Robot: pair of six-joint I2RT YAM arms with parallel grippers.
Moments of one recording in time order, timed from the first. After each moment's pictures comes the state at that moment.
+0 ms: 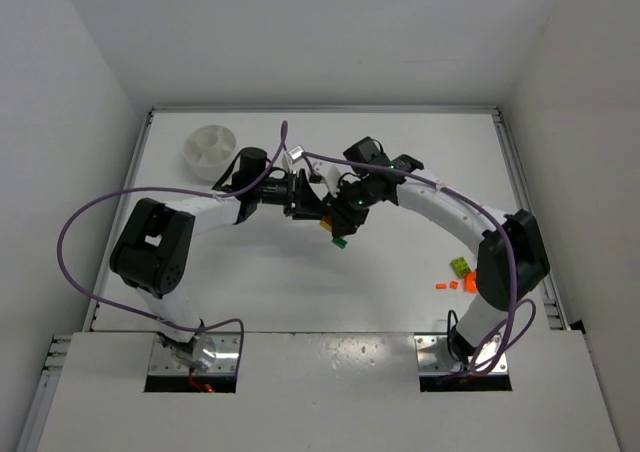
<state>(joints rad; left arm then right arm) -0.37 1.72 0.94 0.32 1.09 -0.84 0.62 1.69 1.32 -0.73 -0.48 -0.38</state>
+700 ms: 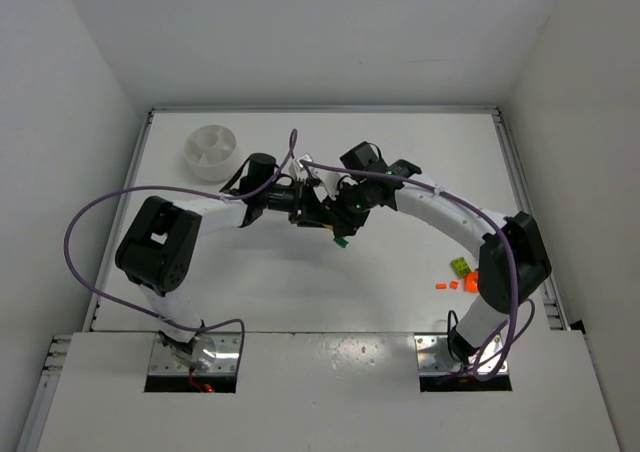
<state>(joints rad) -0.41 1.75 0.93 0.30 1.07 -0.82 0.64 1.67 1.30 -0.70 -0.36 -0.35</state>
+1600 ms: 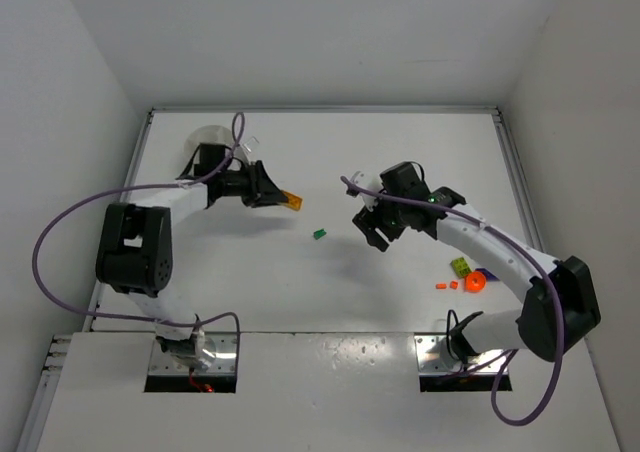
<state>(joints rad) -0.13 1.70 0.97 -0.04 0.92 -0.51 0.56 1.37 0.98 -0.61 -0.16 -0.34</state>
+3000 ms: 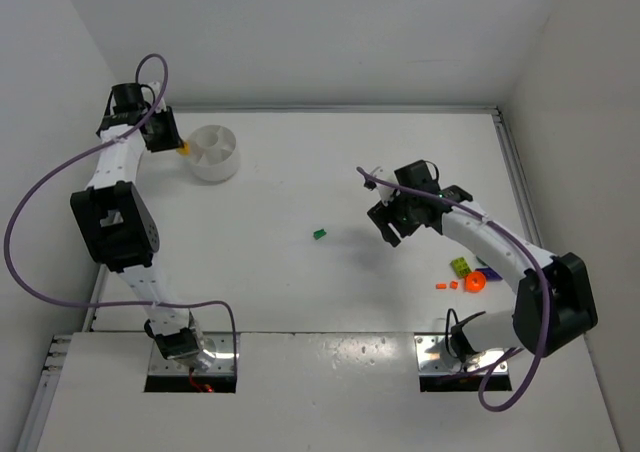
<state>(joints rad) 0.28 1.90 1.69 -0.60 0.22 -0.01 0.43 1.37 0.92 -0.58 -0.09 -0.31</state>
